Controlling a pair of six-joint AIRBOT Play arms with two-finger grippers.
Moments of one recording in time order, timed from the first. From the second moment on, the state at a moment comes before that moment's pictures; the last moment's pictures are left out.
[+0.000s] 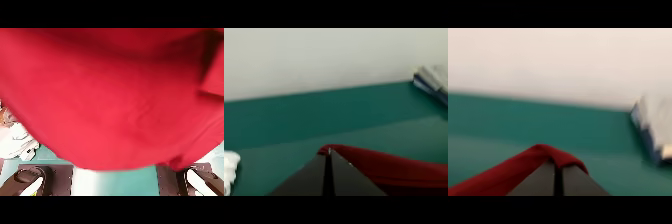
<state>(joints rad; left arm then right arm) -0.25 -0.85 1.83 1.46 -1.18 -1.62 -0.23 -0.99 2.07 -1.26 1.39 1.45</state>
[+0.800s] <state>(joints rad) -0.22 -1.46 1.36 1.48 -0.57 -1.61 -0.23 -1.55 1.68 -1.25 1.18 1.45</state>
